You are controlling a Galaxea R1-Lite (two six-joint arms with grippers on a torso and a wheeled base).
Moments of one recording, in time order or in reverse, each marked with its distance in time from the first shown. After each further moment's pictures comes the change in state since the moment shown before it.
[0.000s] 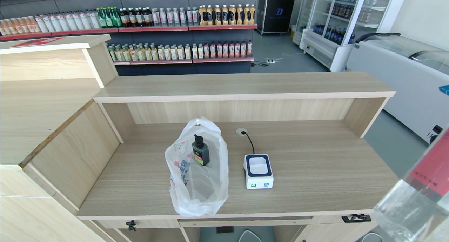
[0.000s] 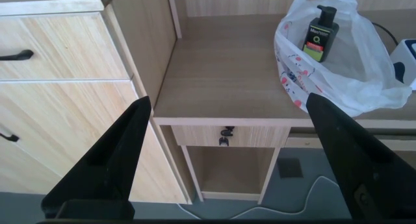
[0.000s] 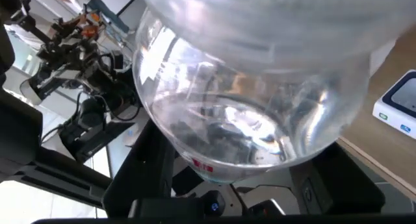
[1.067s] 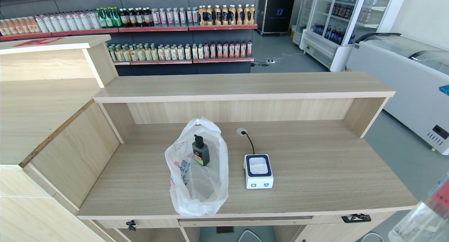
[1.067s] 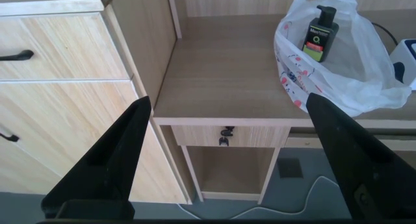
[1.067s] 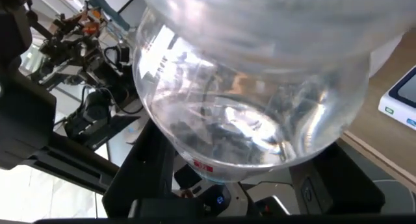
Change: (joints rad) left arm 0.000 0.000 0.000 0.000 0.000 0.000; right arm 0.057 -0.063 0.015 0.046 -0.068 -0.011
